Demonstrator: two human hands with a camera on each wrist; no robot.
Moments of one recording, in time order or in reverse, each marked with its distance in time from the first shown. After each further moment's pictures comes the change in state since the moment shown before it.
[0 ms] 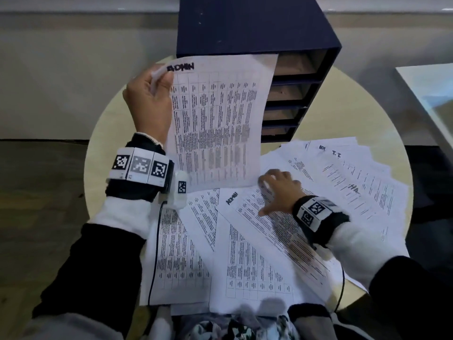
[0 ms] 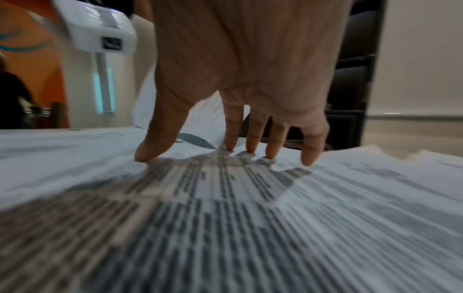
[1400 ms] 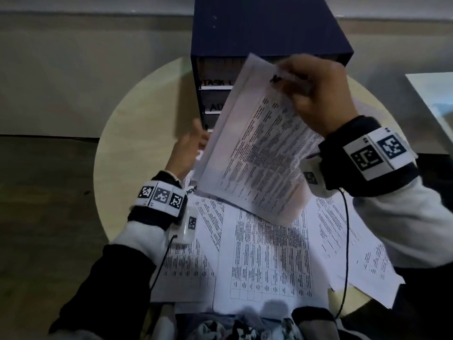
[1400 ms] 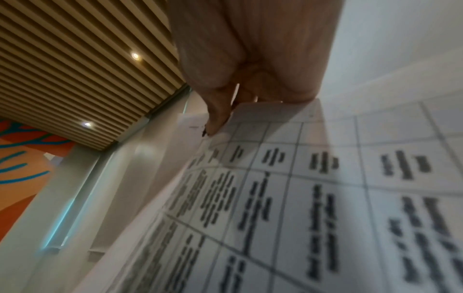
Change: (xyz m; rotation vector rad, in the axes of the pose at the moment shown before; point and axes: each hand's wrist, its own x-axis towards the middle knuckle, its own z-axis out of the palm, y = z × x) left_hand -0.062 -0.019 -0.003 -0.016 -0.573 -0.592; right_hand -0.029 -0.067 -0.162 0.428 0.883 -0.599
